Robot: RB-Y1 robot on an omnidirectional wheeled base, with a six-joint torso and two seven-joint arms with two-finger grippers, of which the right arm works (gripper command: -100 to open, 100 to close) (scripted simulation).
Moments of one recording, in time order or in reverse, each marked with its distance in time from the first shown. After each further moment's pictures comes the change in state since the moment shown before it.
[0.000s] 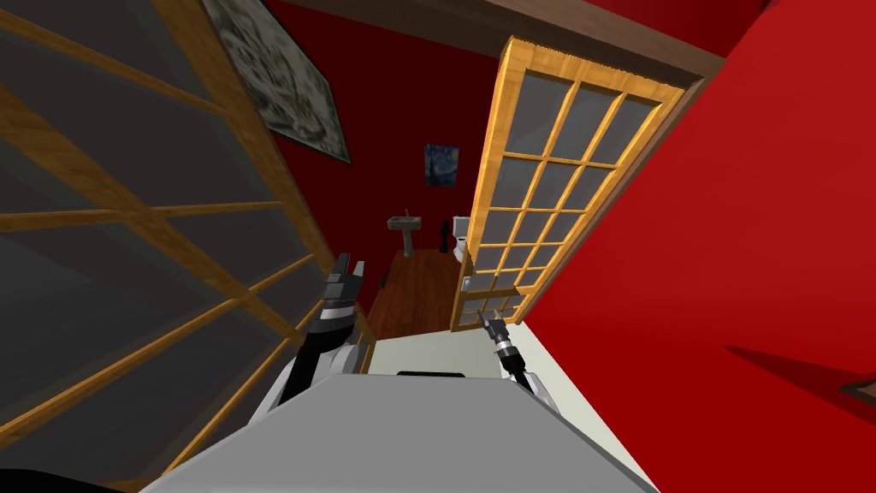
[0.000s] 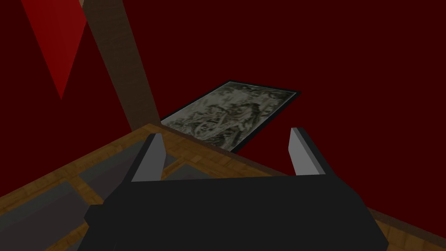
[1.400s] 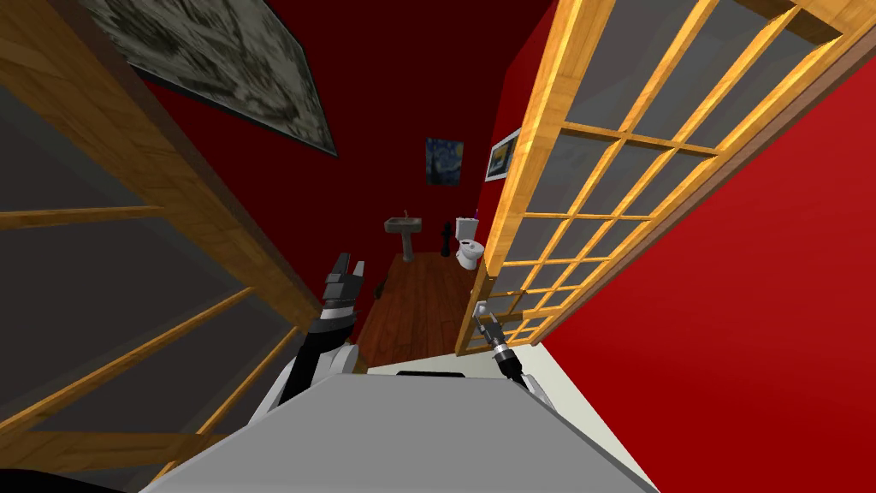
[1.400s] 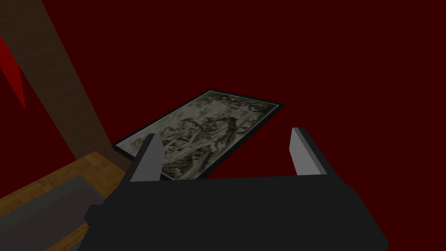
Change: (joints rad) arm -0.040 -0.030 0.075 0.140 -0.029 -0.040 0.121
